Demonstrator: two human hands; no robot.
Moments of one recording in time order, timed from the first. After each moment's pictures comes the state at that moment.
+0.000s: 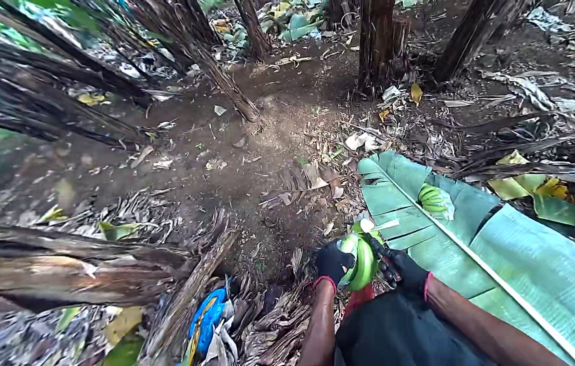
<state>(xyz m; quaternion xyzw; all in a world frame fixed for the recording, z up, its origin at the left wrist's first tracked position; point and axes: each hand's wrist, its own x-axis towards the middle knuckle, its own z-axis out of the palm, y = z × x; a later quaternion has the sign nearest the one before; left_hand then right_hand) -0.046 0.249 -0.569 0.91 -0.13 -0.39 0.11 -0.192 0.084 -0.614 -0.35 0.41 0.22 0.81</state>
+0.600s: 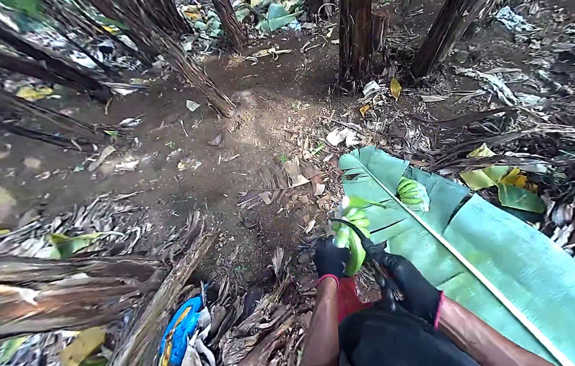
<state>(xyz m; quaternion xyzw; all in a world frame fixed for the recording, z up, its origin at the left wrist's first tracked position) -0.082 0.189 -0.612 0.92 -0.09 -0.37 0.11 -0.212 0.064 -0.512 -0.37 0.46 0.15 0.79</state>
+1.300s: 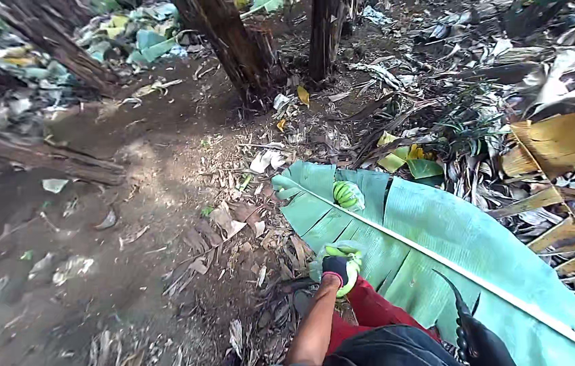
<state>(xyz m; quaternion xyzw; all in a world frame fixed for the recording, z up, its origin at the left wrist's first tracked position) -0.190 -0.041 -0.739 0.69 -0.52 -0.47 -0.18 -0.487 -0.055 -0.541 -0.18 0.79 -0.13 0.58</state>
